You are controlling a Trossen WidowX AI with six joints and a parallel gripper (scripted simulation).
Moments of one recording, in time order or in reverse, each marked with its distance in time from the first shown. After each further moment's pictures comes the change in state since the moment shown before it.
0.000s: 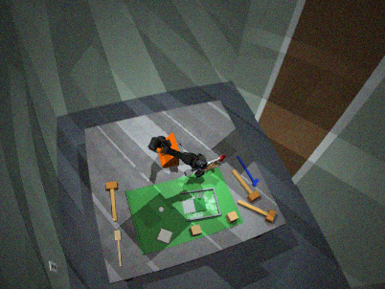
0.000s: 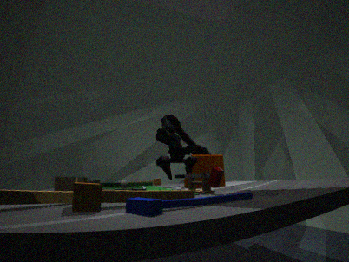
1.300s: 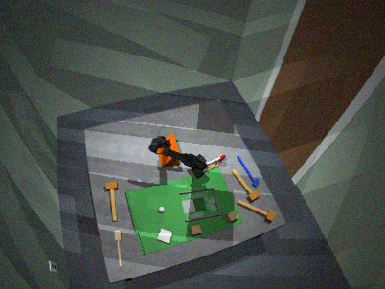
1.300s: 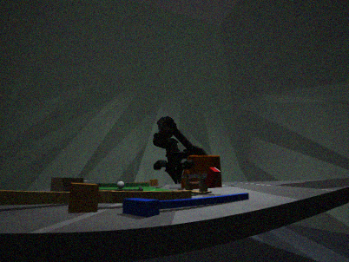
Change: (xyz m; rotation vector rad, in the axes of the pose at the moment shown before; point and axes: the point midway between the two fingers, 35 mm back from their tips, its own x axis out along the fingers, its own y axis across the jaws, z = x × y) arm 0.013 0.003 -0.006 0.004 0.010 0.014
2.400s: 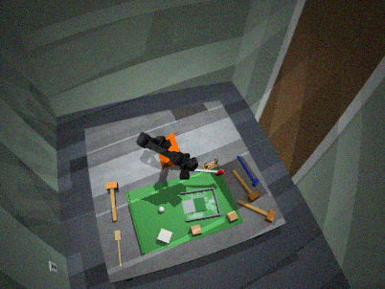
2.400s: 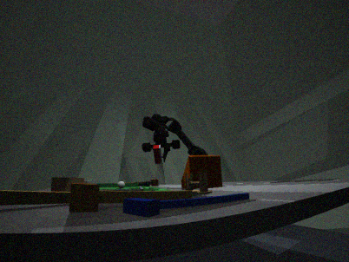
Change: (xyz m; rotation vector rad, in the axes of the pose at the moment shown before) arm -0.123 -0.025 -0.066 0.503 0.027 -0.057
